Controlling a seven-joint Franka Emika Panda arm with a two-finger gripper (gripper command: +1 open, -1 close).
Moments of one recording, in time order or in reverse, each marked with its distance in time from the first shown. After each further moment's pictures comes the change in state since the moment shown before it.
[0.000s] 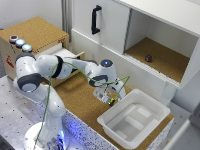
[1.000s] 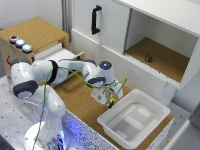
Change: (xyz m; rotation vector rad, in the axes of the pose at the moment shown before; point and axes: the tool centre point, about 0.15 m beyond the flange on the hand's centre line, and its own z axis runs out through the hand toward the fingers) arm -0.003 -0.016 0.039 0.022 -0.031 -0.008
